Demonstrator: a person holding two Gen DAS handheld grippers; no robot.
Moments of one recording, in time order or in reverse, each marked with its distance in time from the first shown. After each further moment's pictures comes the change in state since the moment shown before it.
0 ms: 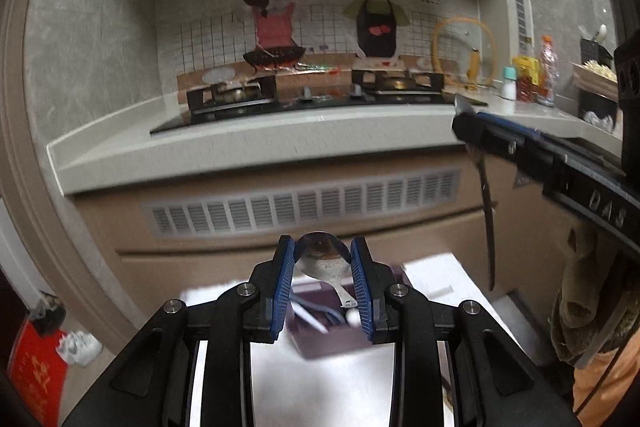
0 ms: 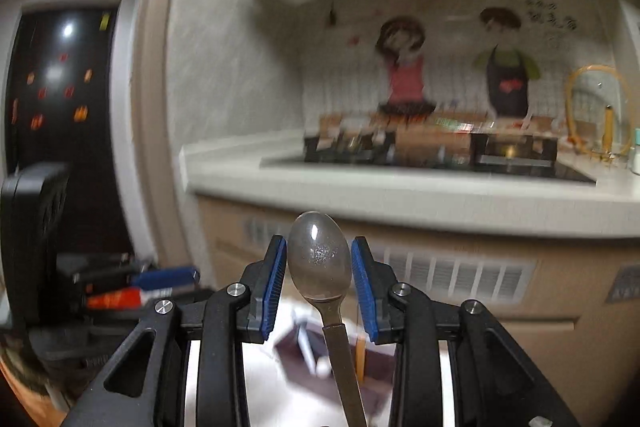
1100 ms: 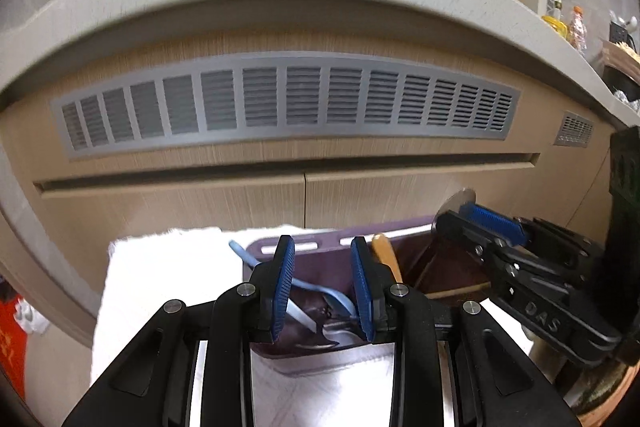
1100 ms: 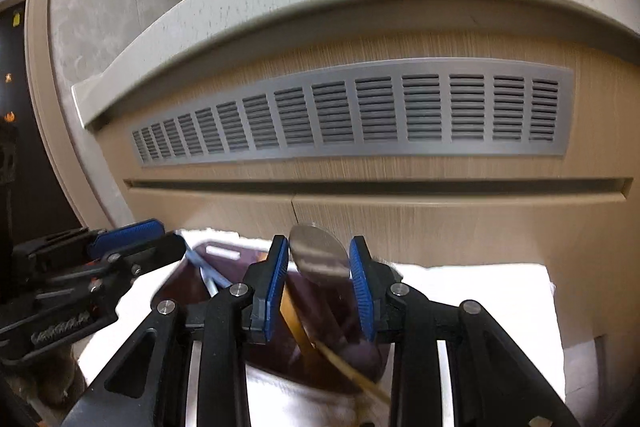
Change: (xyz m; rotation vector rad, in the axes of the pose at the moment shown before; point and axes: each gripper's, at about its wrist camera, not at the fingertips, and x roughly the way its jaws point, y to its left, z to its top) left arm 0.186 0.021 -0.096 -0.102 0.192 -0.093; right arm 0.144 -0.071 -0.156 0.184 0.286 -0.171
